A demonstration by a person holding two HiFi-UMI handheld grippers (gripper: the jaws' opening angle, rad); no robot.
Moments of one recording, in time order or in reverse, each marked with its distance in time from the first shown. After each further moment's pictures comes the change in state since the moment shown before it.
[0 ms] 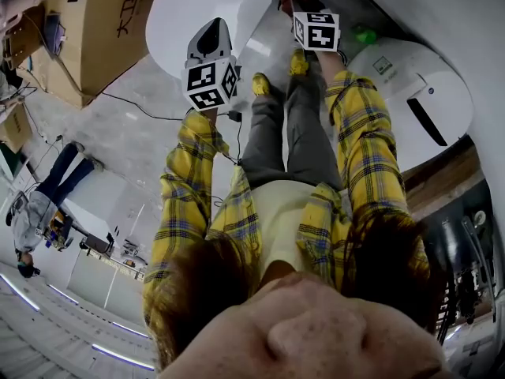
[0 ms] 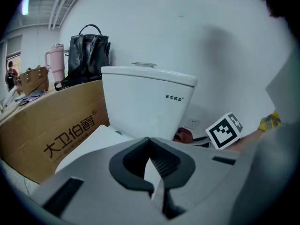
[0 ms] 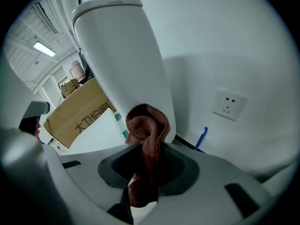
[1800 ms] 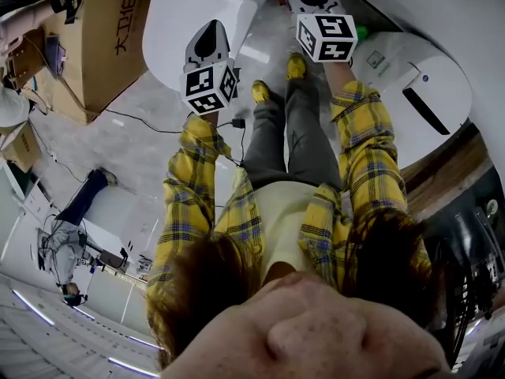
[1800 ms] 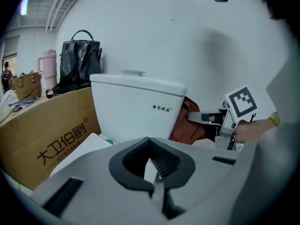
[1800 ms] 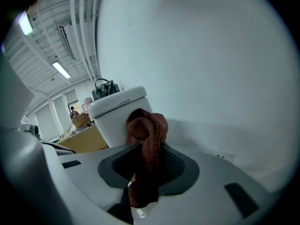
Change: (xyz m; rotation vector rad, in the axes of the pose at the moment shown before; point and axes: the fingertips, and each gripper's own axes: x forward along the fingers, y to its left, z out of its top) left arm 0.004 -0.031 0.028 0.030 -0.054 -0.045; right arm -0.098 0.003 0.123 -0.016 -0.419 0.070
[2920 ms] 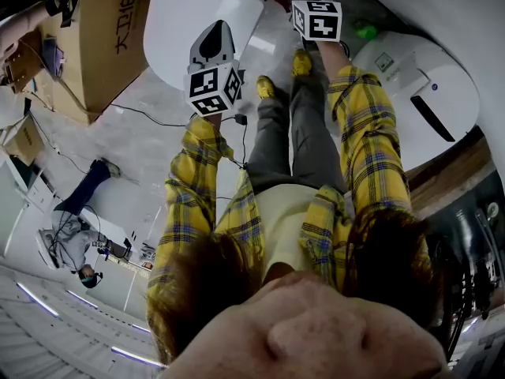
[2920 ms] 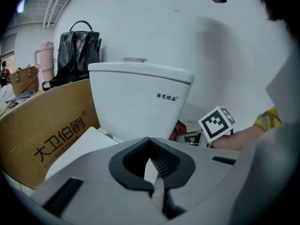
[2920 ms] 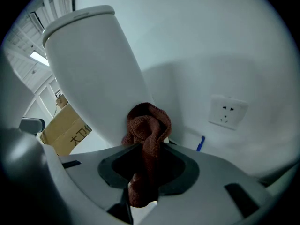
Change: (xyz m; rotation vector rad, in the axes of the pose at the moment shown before) left arm 0.020 0.007 -0.019 -0.006 0.063 -0.008; right arm 0.062 -0.037 -0.120 0.083 0.334 -0.085
